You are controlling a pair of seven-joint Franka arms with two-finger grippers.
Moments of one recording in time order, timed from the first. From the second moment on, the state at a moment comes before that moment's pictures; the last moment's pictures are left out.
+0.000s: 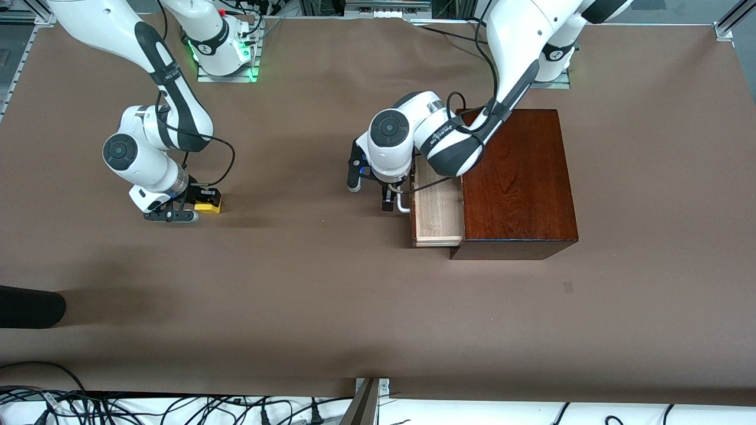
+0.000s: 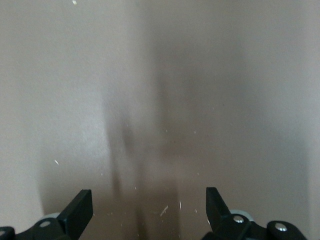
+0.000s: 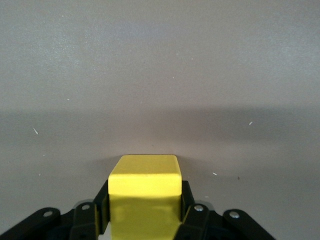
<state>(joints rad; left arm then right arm) -0.45 0.72 -0.38 -1.49 0.23 2.06 0.79 0.13 0.35 -0.05 -2.28 0.07 2.59 0.03</state>
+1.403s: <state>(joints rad) -0.34 0.68 -0.38 -1.49 0.24 1.84 0.93 0.13 -0.06 -0.03 -1.91 0.06 1.83 0.01</state>
